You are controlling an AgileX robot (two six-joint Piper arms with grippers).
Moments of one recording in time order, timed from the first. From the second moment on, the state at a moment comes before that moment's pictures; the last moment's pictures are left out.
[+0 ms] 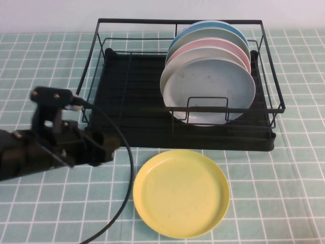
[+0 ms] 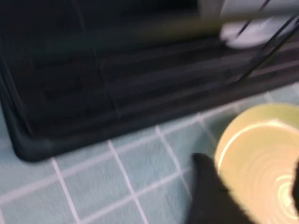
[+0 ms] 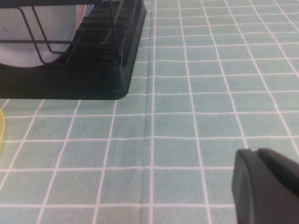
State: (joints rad) right arm 0.09 -0.01 0.03 -0.01 0.35 0.09; left arm -0.30 1.36 -0.70 -1.25 0.37 1.28
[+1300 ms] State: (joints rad) right arm 0.09 -0.01 0.03 -0.01 0.35 0.09; left arm -0.29 0.30 0.01 -0.28 -0.05 0.29
